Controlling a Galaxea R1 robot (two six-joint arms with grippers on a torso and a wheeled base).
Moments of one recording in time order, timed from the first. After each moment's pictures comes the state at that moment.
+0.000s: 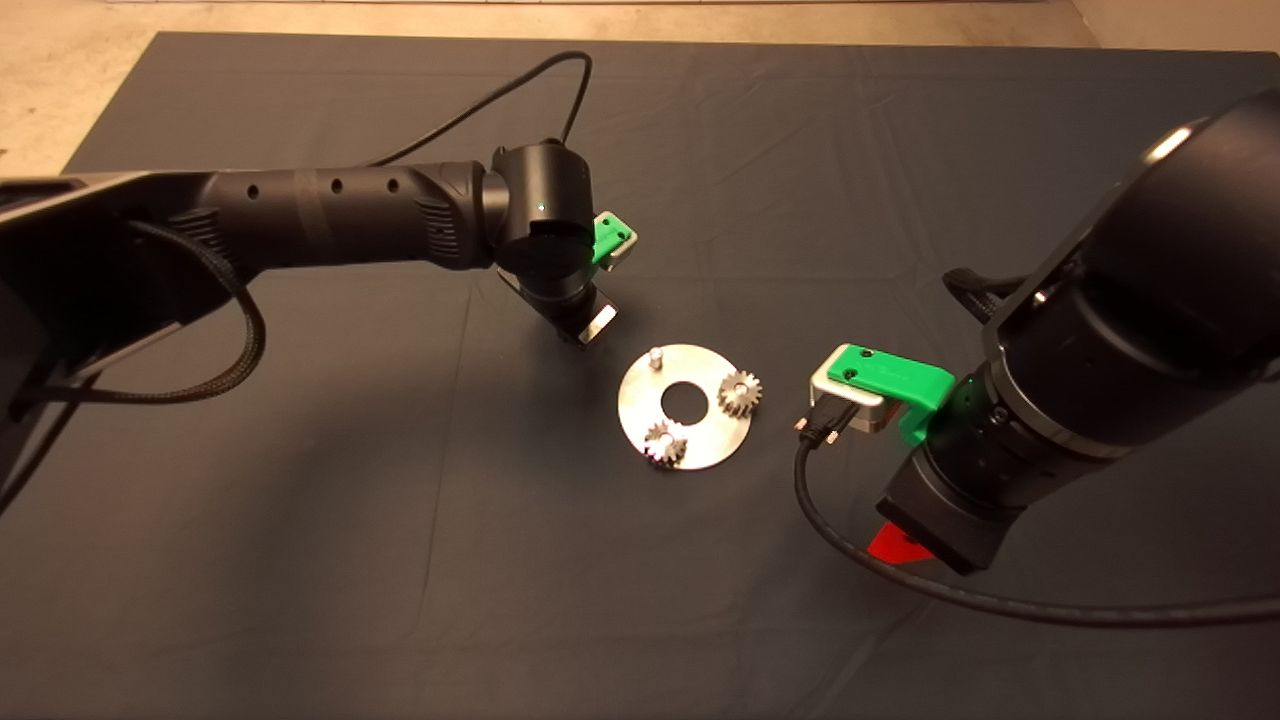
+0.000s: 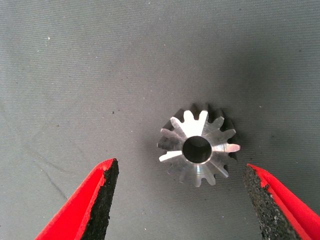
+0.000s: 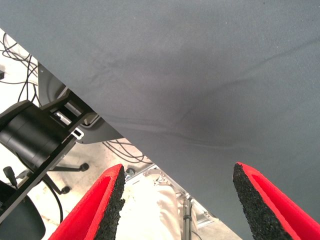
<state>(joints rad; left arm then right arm) -0.36 2.75 -1.28 0.69 1.53 -0.78 0.62 2.59 -0.59 0.09 -1.51 1.24</state>
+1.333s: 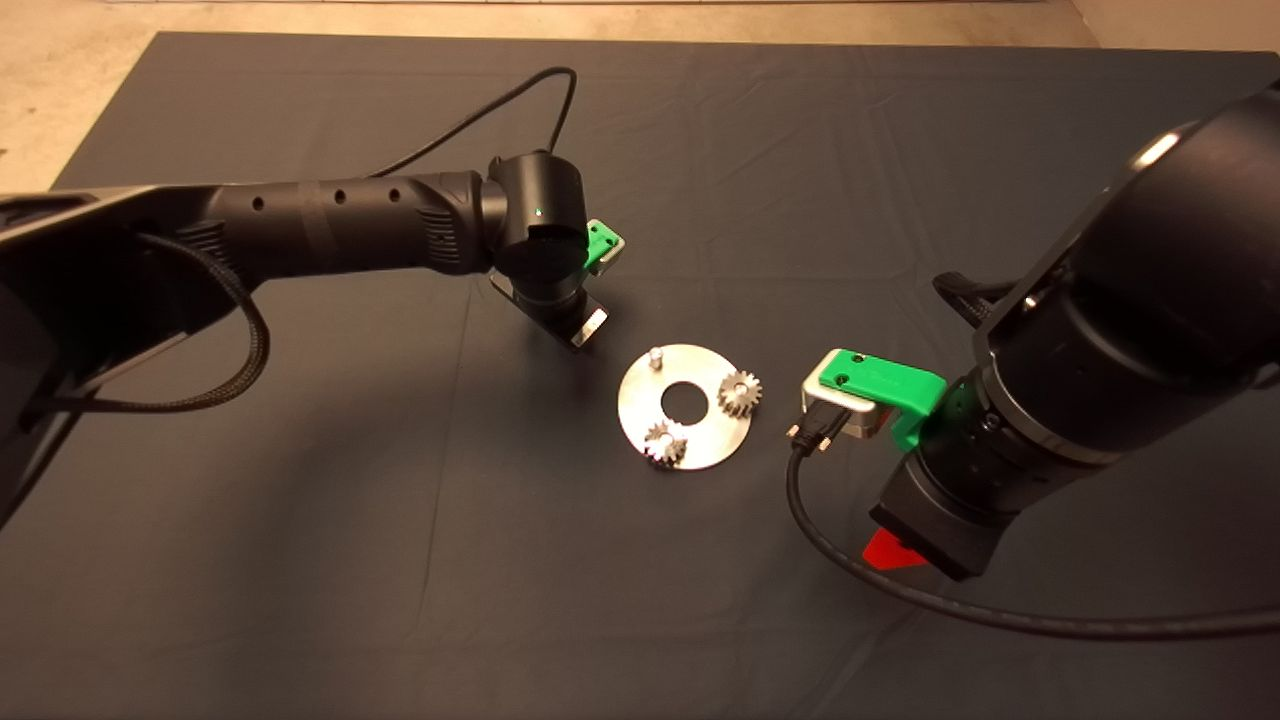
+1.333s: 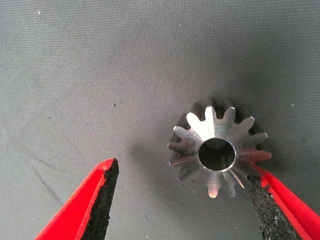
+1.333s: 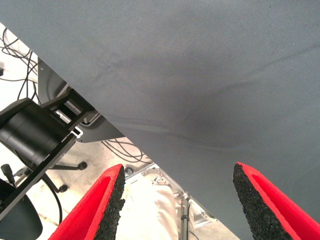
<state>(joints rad) -0.33 2.75 -1.33 0.69 1.52 -0.79 0.62 2.60 -0.59 0.09 -1.51 1.24</state>
